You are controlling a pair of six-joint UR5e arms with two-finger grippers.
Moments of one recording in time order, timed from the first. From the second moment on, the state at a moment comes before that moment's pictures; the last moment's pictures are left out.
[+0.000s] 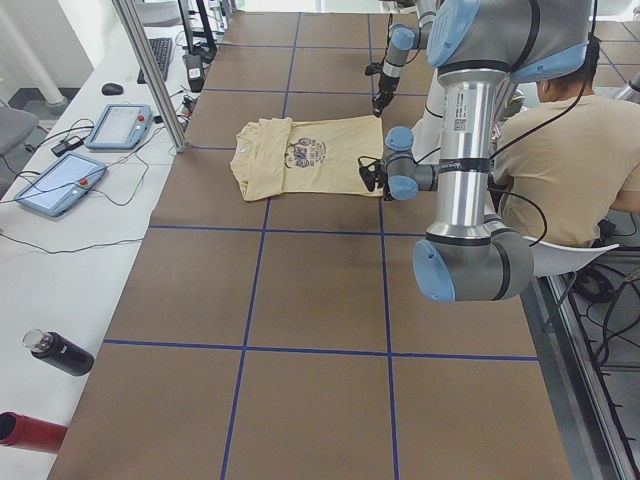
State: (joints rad) left arm -0.17 -1.60 -2.02 -2.12 -1.68 -1.92; right arm 0.04 -1.43 2.13 -1.38 1.41 2.28
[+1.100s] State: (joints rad) left arm -0.17 -1.62 -2.01 -2.12 -1.67 -1.93; right arm 0.05 -1.43 2.14 -1.38 1.41 2.28
